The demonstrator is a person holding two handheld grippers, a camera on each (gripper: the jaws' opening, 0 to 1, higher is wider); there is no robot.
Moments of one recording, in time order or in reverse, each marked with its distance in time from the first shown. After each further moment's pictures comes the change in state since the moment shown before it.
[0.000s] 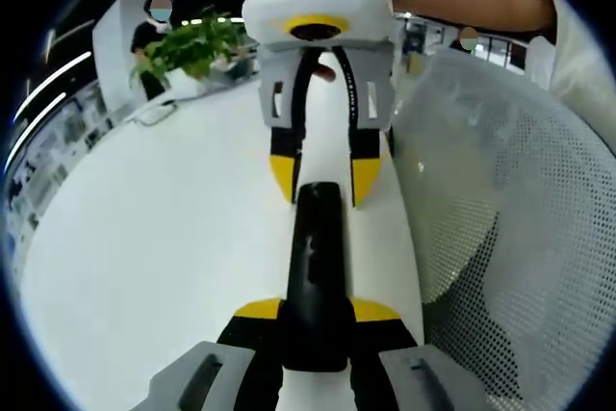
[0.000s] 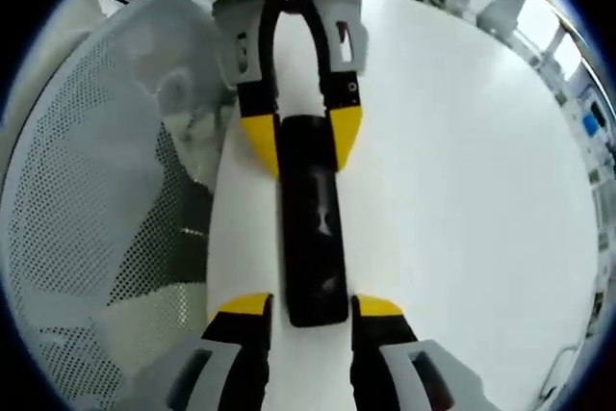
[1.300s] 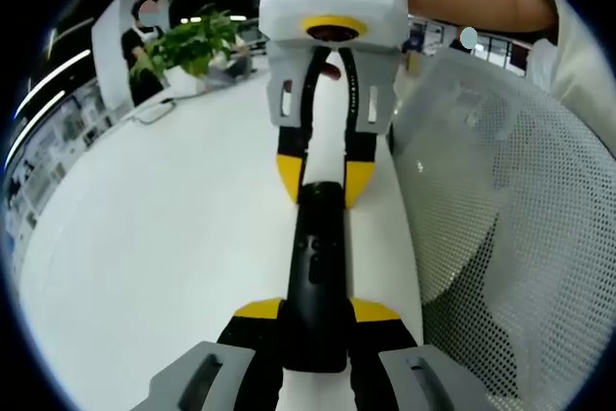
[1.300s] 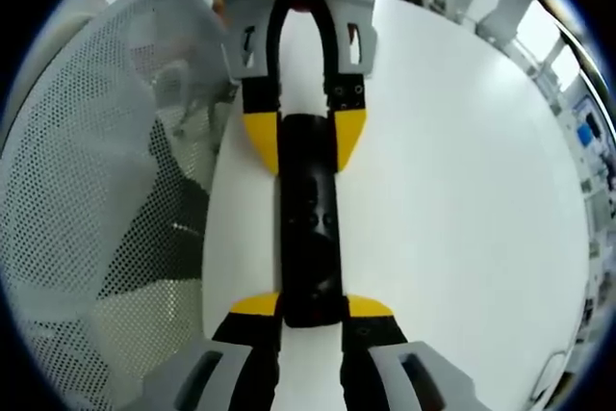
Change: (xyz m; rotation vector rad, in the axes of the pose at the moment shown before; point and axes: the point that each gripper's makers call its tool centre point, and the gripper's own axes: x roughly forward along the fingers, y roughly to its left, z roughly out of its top) left arm 0.001 0.003 0.001 -0.004 0.011 -0.009; right arm 0.000 -0.004 -0.001 -0.034 0.001 -0.039
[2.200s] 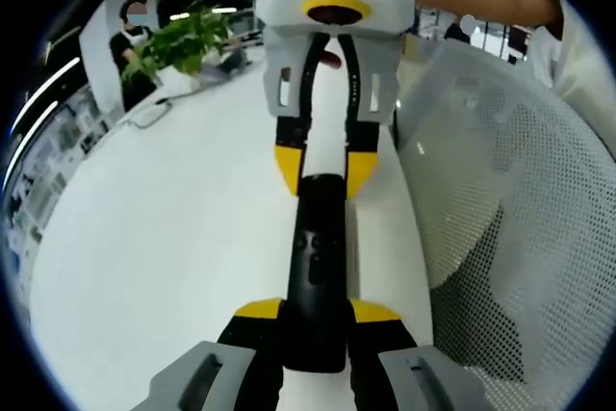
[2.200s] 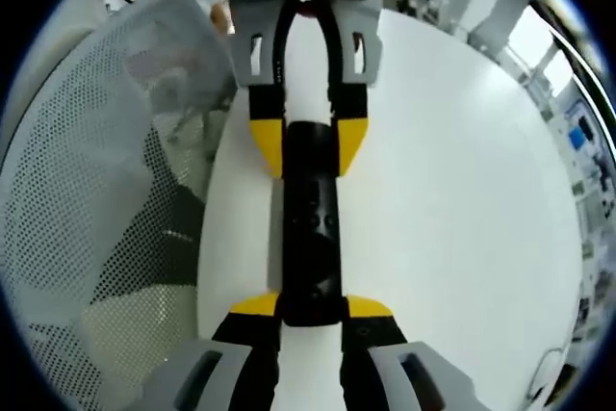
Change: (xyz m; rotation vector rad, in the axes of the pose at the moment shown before) left arm -0.004 0.012 0.012 0.056 0.068 0.020; right arm -0.015 -0.010 -0.002 0.000 -0.044 -0.048
